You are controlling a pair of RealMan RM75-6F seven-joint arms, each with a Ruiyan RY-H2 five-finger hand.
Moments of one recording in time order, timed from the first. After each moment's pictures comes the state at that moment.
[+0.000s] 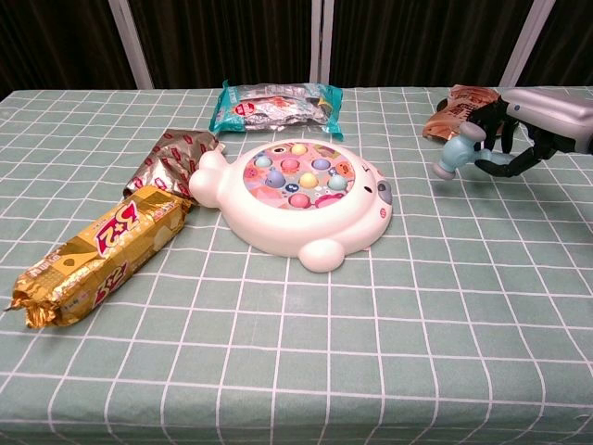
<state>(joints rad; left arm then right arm) -0.04 -1.11 -0.03 -1.63 1.48 1.52 0.17 0.69 -1.65 0.03 -0.72 -1.59 1.07 0.53</state>
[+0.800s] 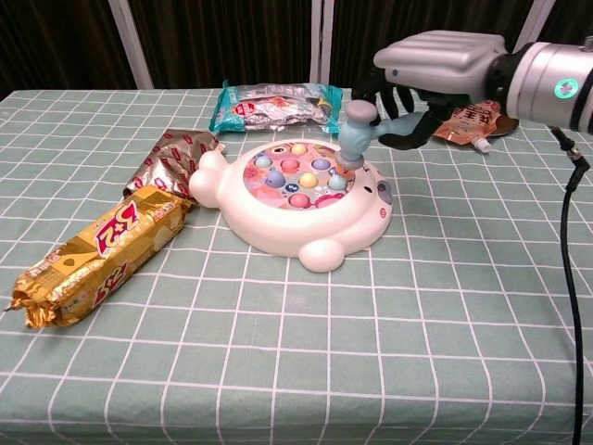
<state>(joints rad) -0.04 -1.11 -0.03 -1.62 1.49 1.52 0.15 0.91 -1.45 0.14 -1.33 -1.49 0.83 -0.10</state>
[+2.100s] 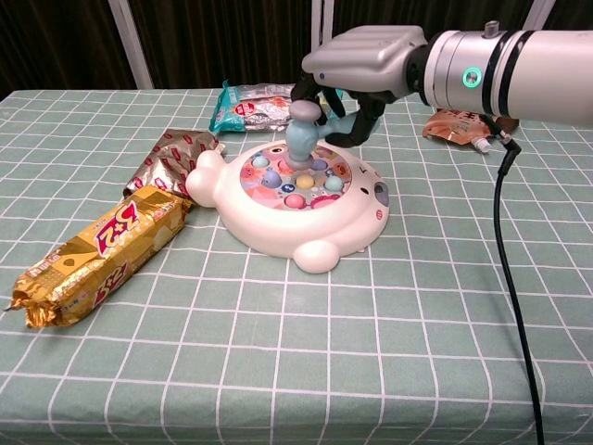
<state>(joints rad) -0.03 -1.13 -0.02 -1.58 1.49 1.53 0.11 1.04 -1.49 0.20 -1.39 -1.29 0.72 -0.36</state>
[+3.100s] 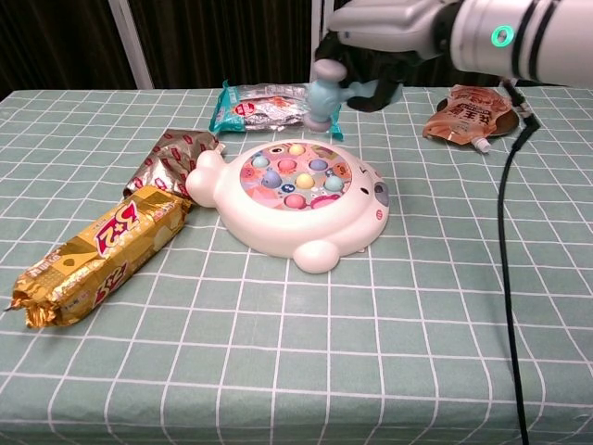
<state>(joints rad) -0.02 -1.14 -0.02 -1.56 1.50 1.54 0.10 1.02 -1.40 0.18 -1.46 -1.18 0.79 -0.43</state>
